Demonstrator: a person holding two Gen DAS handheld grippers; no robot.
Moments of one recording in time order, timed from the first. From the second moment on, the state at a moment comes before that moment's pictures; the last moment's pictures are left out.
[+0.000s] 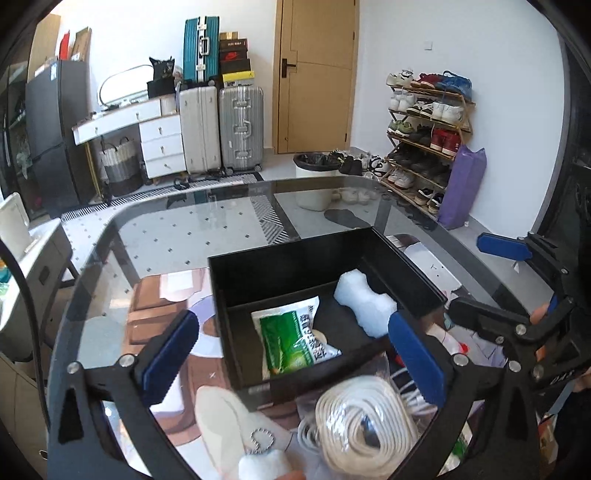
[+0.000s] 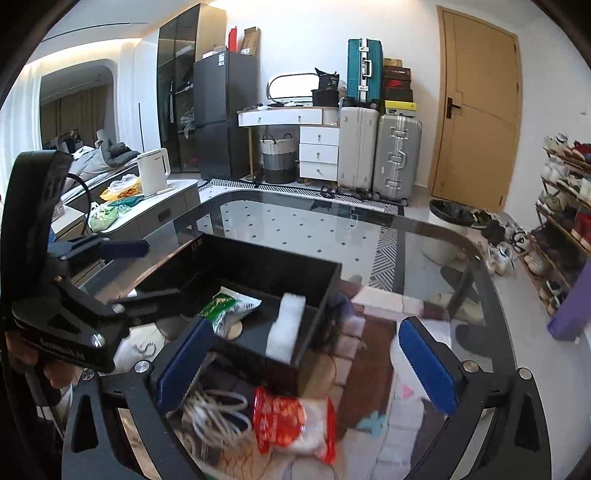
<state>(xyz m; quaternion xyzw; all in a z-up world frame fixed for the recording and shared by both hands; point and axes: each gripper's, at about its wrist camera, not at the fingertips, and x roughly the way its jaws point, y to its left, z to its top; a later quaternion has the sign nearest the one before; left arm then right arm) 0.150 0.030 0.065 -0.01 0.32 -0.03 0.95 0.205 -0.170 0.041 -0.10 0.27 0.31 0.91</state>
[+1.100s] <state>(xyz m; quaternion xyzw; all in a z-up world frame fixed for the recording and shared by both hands) 0.055 0.040 0.031 0.00 0.33 0.00 0.94 0.118 -0.204 -0.005 -0.14 0.34 0.35 0.86</state>
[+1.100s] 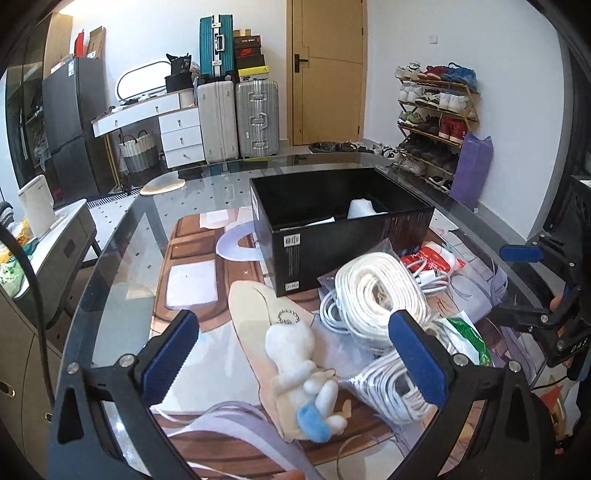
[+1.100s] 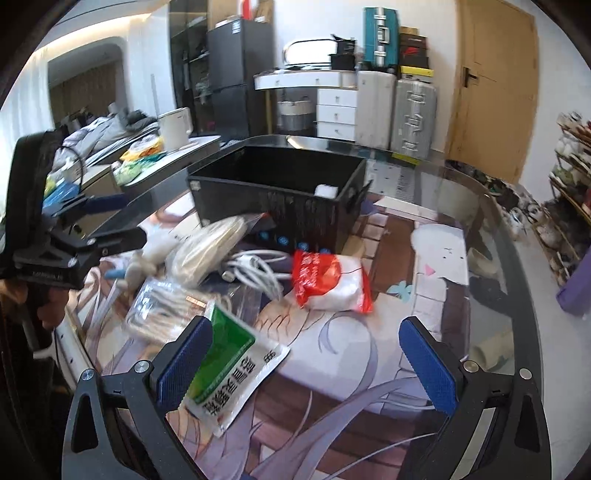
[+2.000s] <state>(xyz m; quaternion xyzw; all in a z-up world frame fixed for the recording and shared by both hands) 0.053 0.045 0.025 -0.01 0.35 0.00 0.94 0.113 -0.194 -0.037 -0.15 0.39 0.42 0.81</state>
